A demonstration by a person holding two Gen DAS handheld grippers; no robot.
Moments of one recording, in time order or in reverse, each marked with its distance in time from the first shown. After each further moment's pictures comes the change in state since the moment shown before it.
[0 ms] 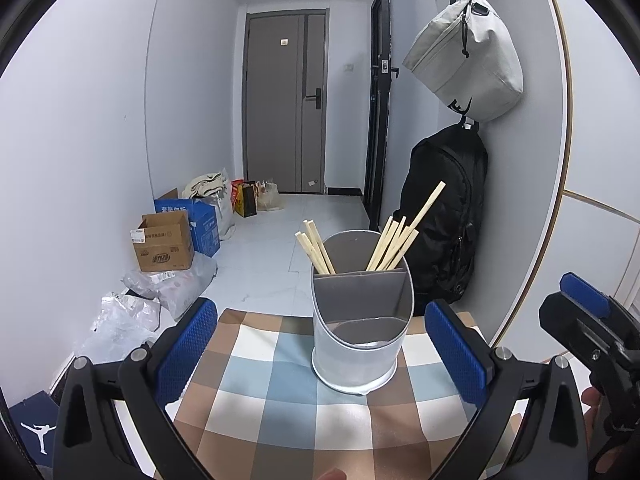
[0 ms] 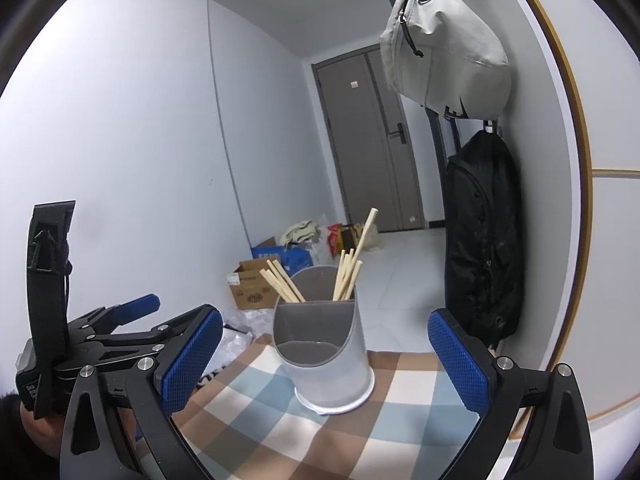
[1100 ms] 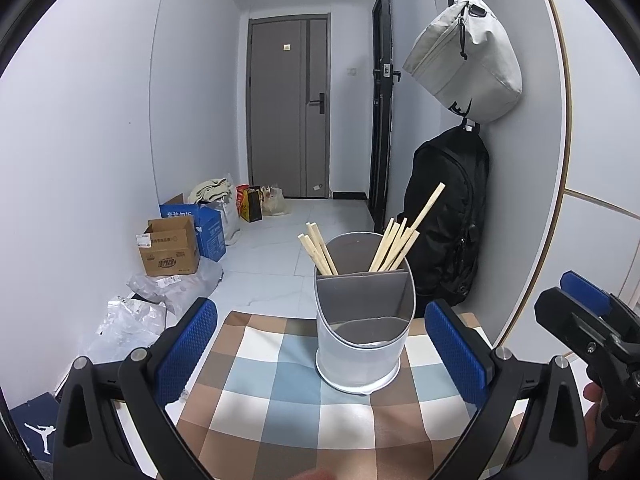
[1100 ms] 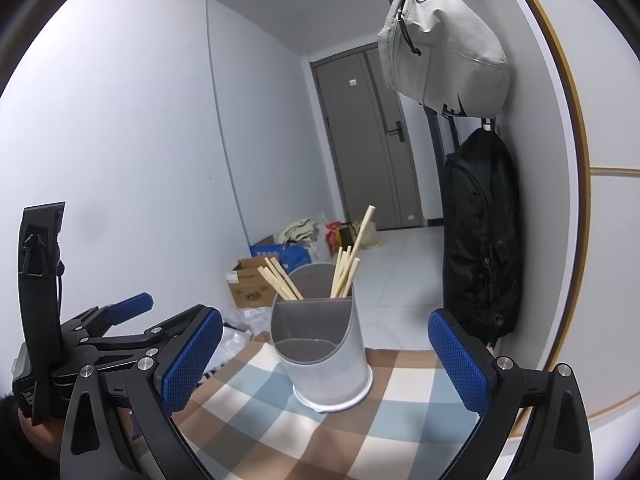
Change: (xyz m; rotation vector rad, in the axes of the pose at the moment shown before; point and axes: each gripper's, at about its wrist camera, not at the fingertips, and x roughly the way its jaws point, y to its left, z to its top) left arm -0.004 -0.004 -0.001 0.009 -0.019 0.021; right arm 0.000 -0.002 0.001 0.010 0.006 -0.004
